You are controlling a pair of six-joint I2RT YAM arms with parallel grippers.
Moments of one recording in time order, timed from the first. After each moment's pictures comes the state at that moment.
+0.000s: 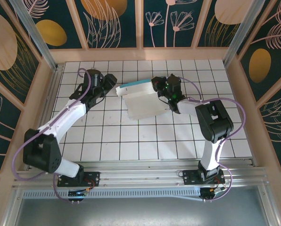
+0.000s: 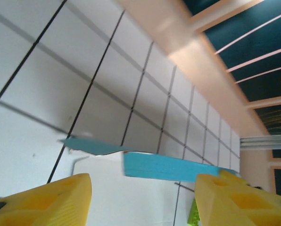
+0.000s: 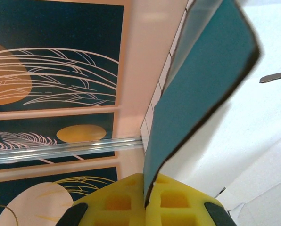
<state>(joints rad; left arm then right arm) -0.33 1.51 1.13 -0.19 0.07 -1.04 0.43 1.89 1.04 0.64 -0.19 1.45</state>
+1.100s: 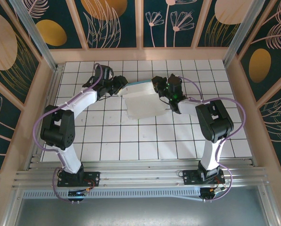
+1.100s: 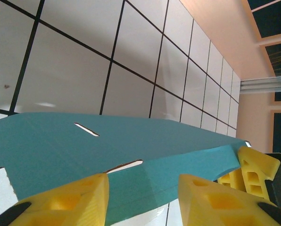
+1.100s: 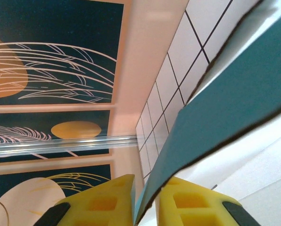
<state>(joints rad) -0.33 1.81 1.33 -0.19 0.35 -0.96 0.42 1.89 1.03 0.64 -0.22 1.41</state>
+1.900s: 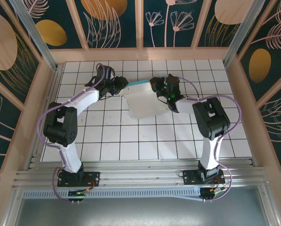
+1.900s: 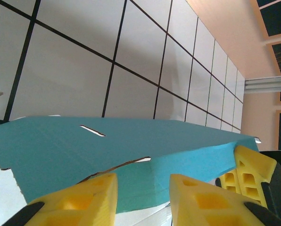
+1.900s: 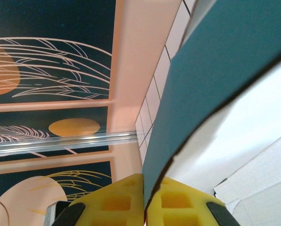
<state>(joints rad) -0.33 1.87 1.35 -0.16 0.36 -0.95 0.43 1.95 1.08 0.65 -0.23 1.43</state>
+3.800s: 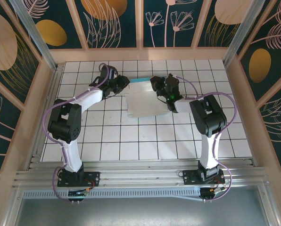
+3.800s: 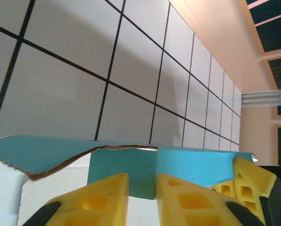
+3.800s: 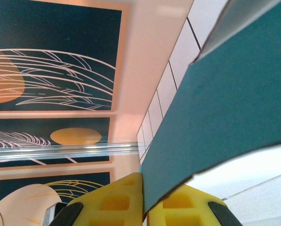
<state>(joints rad) -0.35 1.94 1.37 -0.05 0.31 -1.00 0.42 2.02 1.09 0.75 -0.20 1.41</state>
